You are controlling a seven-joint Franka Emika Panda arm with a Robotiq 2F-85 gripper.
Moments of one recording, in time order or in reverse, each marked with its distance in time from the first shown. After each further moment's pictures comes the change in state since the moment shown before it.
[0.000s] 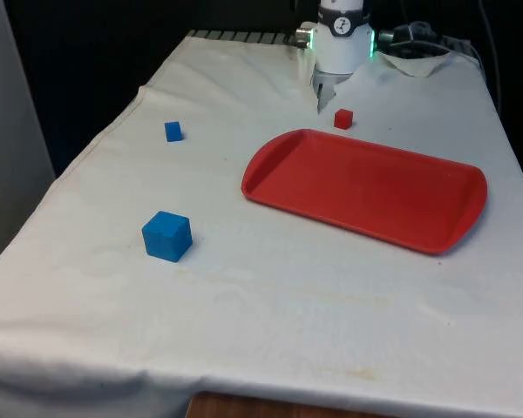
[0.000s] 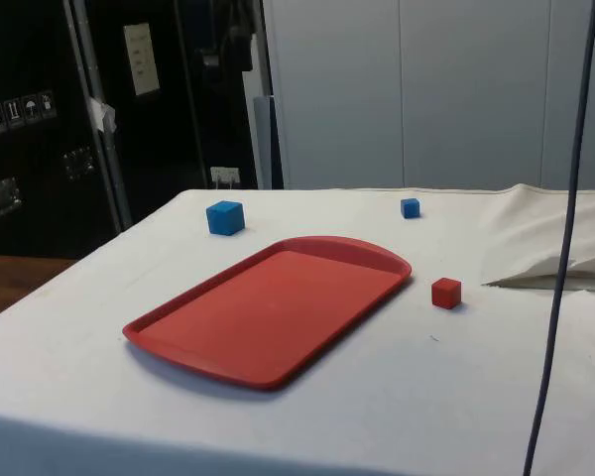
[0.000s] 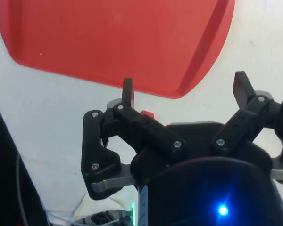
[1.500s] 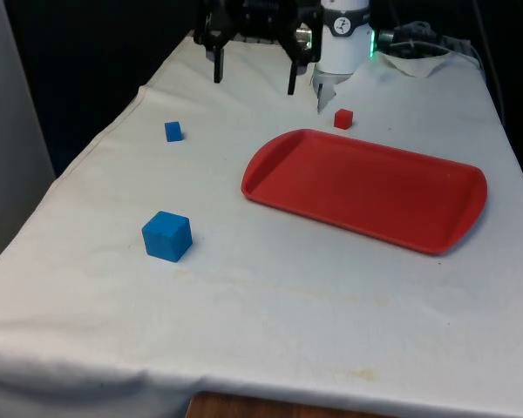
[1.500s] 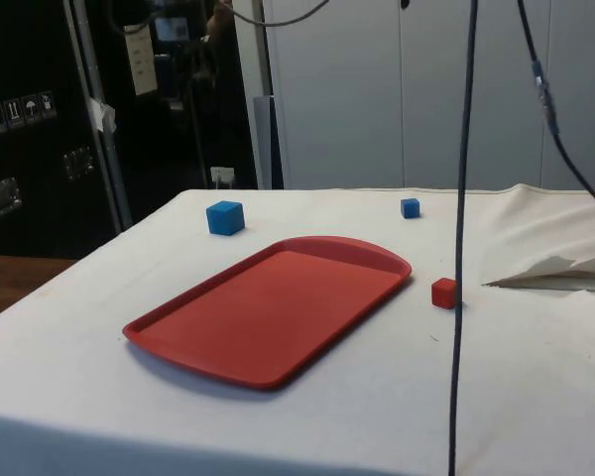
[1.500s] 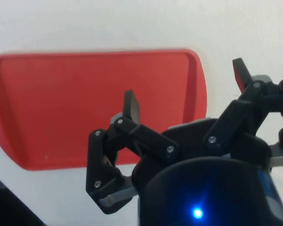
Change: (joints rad) arm -0.062 0.475 -0.168 0.347 0.309 0.022 -0.271
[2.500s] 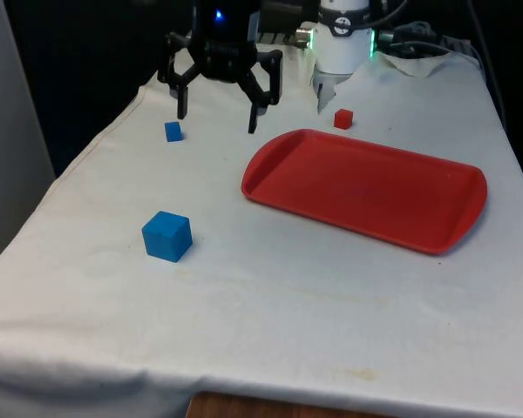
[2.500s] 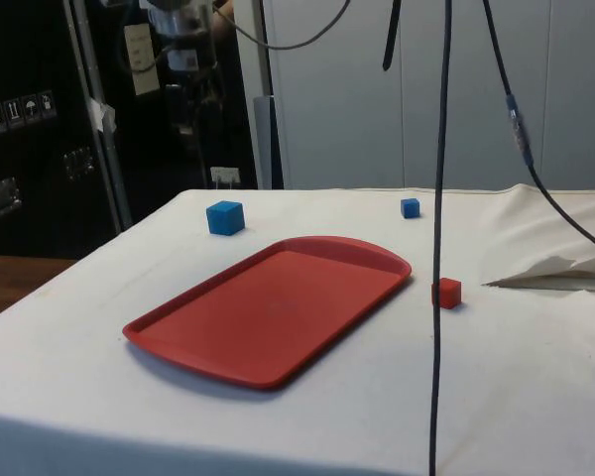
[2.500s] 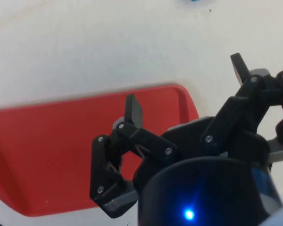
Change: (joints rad) arm -0.038 0.143 -0.051 0.034 0.122 0.077 -0.095
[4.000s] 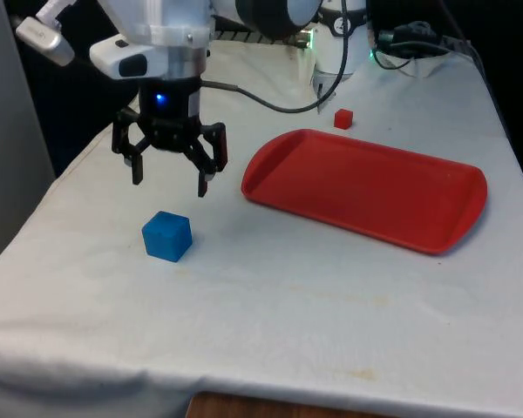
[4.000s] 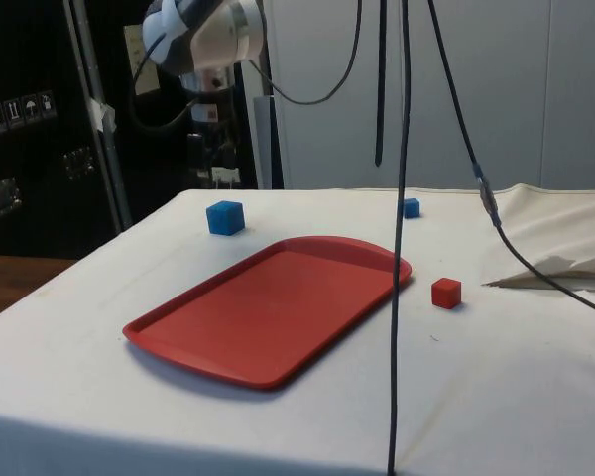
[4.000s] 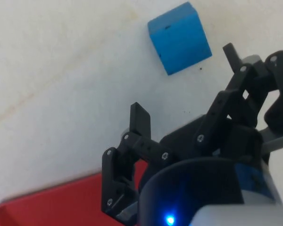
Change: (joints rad) arm -0.093 0.312 -0.093 0.134 0.388 0.032 -0.236
